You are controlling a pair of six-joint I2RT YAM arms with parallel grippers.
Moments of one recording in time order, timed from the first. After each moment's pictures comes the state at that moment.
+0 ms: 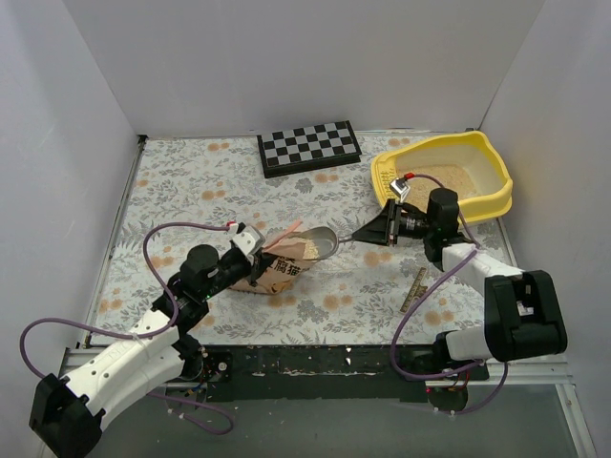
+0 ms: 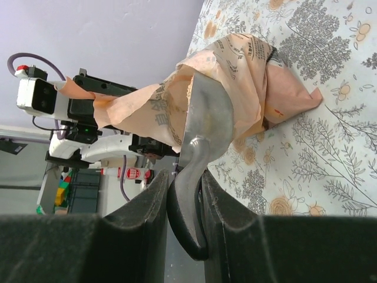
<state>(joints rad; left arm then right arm) -0.64 0.69 0.40 0.13 0.26 0.04 0.19 1.38 0.62 0.48 -1.15 0.92</state>
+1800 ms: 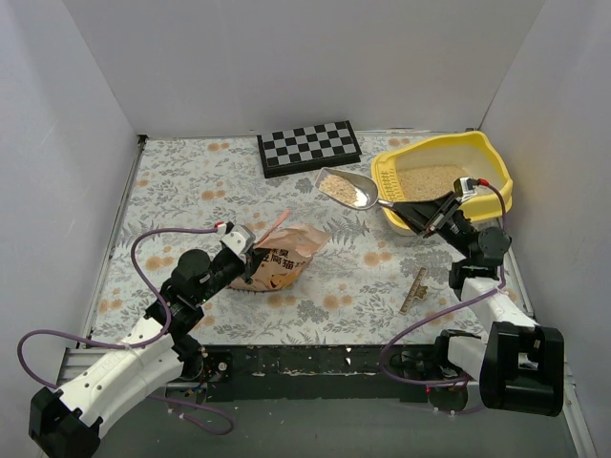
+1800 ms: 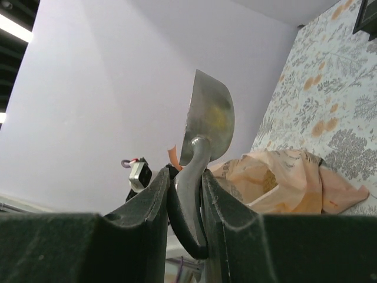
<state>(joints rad) -0.64 0.61 0.40 0.12 0.16 0.02 -0.08 1.07 0.36 1.12 -0.95 1.61</state>
